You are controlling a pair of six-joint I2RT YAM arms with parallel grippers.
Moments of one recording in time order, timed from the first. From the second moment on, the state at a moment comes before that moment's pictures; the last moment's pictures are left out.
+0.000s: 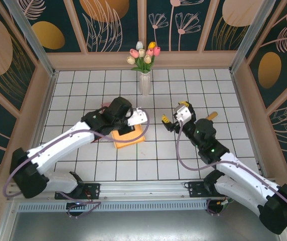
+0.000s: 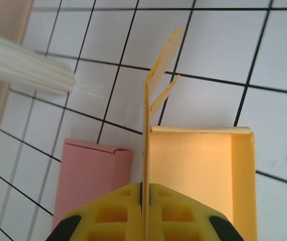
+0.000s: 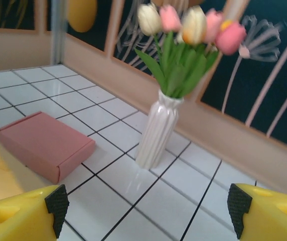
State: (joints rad) left arm -0.82 1.29 1.10 -0.63 -0.07 0.63; right arm 0.61 0.81 0.47 0.27 -0.02 -0.33
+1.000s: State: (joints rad) left arm -0.82 1.00 0.90 -0.42 0.20 0.87; right arm 0.66 0.93 0.64 -0.04 -0.55 -0.88
